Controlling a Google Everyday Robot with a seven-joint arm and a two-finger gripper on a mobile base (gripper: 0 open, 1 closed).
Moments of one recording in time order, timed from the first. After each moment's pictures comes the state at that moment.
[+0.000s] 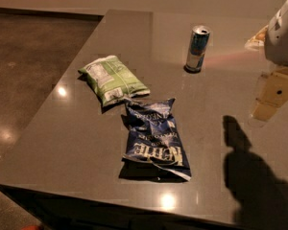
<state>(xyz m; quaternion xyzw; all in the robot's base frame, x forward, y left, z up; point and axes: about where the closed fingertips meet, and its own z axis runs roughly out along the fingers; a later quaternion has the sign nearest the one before) 0.438 -0.217 0.977 -0.60 0.78 -0.03 0.16</state>
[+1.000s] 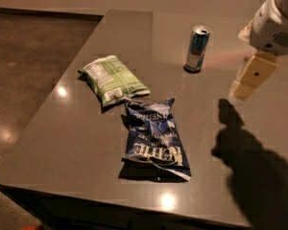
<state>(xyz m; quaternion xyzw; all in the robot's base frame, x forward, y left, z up) 0.494 -0.215 0.969 -0.57 0.80 -0.03 0.19</state>
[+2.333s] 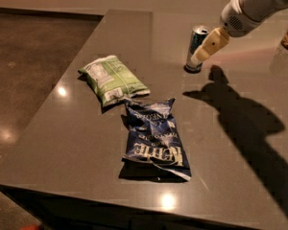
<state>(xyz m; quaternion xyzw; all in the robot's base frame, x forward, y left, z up) 0.656 -0.210 0.946 -0.41 0.86 0.02 0.31</state>
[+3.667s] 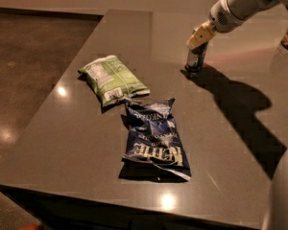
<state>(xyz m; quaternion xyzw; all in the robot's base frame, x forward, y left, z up) 0.718 -0.194 0.933 -0.38 0.86 0.07 0.33</state>
